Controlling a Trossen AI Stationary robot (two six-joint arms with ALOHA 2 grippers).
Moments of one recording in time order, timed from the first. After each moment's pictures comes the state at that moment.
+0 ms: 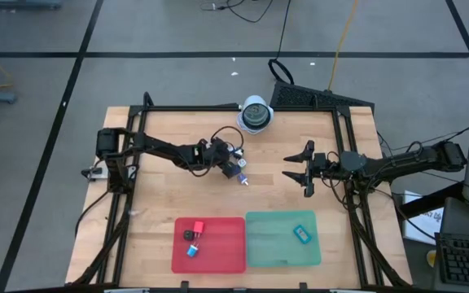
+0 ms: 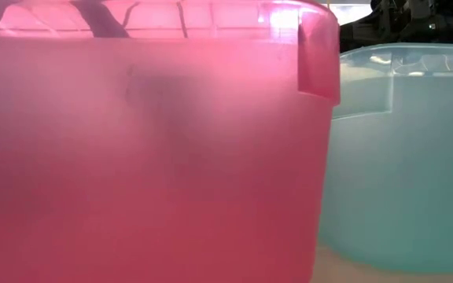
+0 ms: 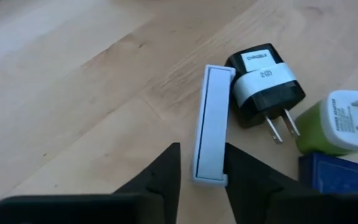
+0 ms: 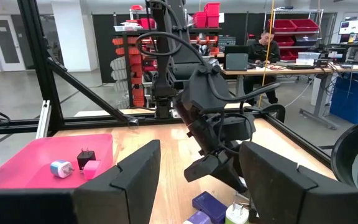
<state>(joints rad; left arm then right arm) 0.17 1.84 0.91 0.03 -0.39 -0.52 0.07 0.76 0.23 0.59 0.16 0.03</state>
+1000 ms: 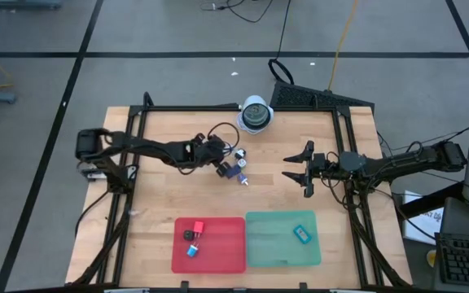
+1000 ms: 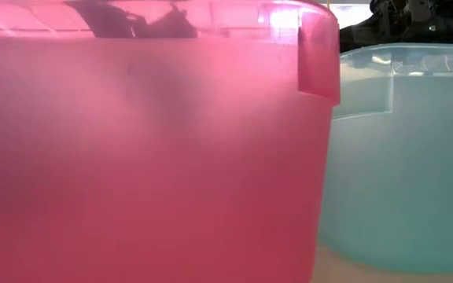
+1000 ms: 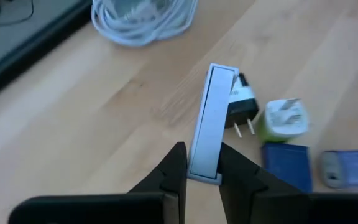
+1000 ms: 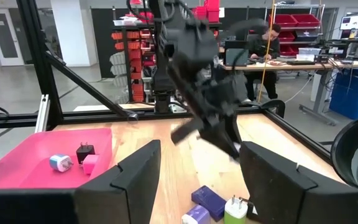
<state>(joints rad) 0.14 1.64 0.91 -0.10 -0.39 -0.36 0.07 0.76 0.23 0.57 0.16 0.03</state>
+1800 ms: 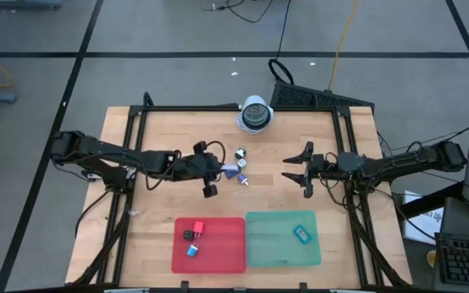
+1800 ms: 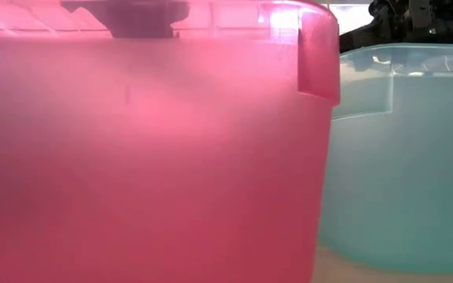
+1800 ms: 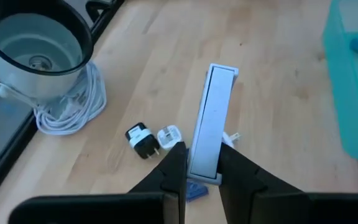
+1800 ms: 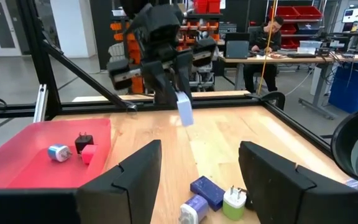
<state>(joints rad) -0.09 1.40 0.91 -0.16 -0.36 -0.06 0.07 0.76 0.23 0.53 0.16 0.03</state>
